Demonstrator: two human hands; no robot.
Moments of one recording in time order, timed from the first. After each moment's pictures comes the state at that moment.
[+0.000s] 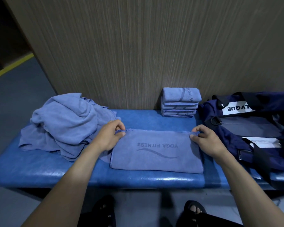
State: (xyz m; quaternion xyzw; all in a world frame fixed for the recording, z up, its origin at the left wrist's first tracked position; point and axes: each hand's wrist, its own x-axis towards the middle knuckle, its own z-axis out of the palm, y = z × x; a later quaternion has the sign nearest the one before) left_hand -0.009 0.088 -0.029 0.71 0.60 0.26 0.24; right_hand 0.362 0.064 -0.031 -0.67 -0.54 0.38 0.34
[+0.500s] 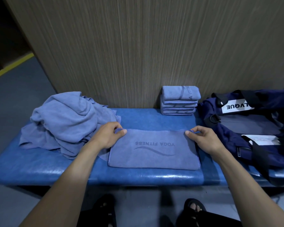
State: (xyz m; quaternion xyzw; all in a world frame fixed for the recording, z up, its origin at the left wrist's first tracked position) left_hand -0.008 0.085 -0.023 0.69 0.65 0.21 0.25; right_hand 0.358 0.064 -0.034 -0.66 -0.50 0.42 0.39
